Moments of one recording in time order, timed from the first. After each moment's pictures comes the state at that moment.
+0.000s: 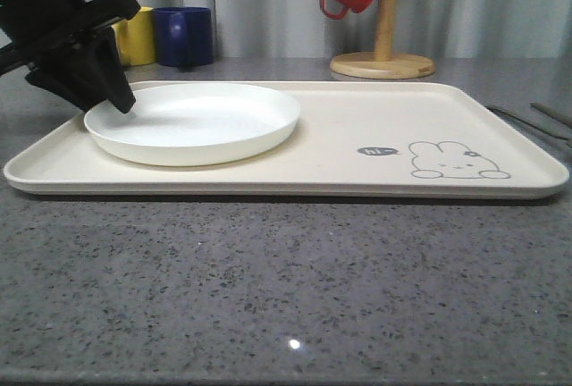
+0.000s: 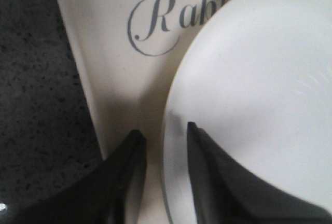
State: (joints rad) left arm -0.16 1.84 -1.46 -0.50 0.95 0.32; right arm 0.02 -0.01 0.03 -0.10 0.01 0.25
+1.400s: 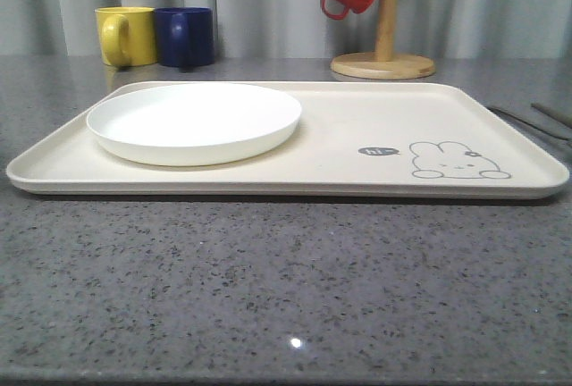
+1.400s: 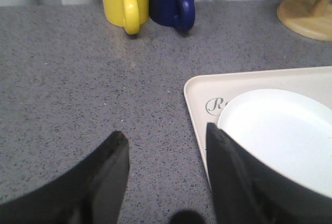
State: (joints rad) left arm -0.09 0.93 -0.81 -0.36 0.39 0.33; right arm 0.02 -0.01 0.03 -0.10 0.01 0.25
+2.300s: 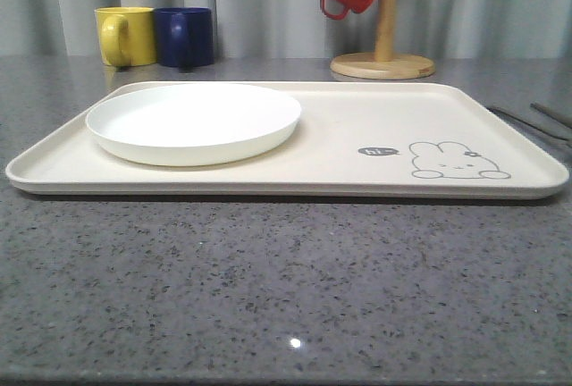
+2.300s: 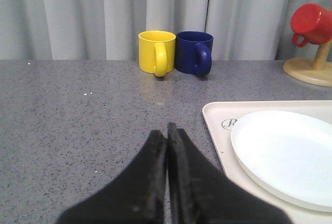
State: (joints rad) left arm -0.09 0.42 -0.39 -0.36 0.16 0.33; right arm 0.02 -0.01 0.03 -0.10 0.01 0.25
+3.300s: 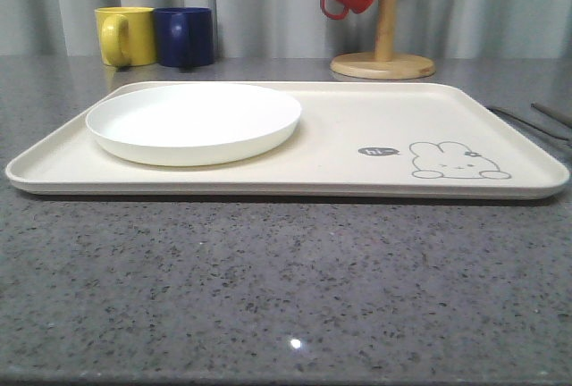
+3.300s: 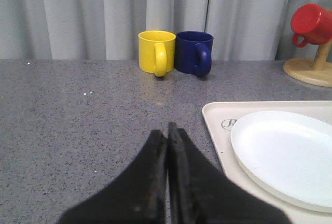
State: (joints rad) left arm -0.09 0.42 -0.39 -0.36 0.16 0.33; right arm 0.02 0.46 -0.56 -0.10 0.55 0.25
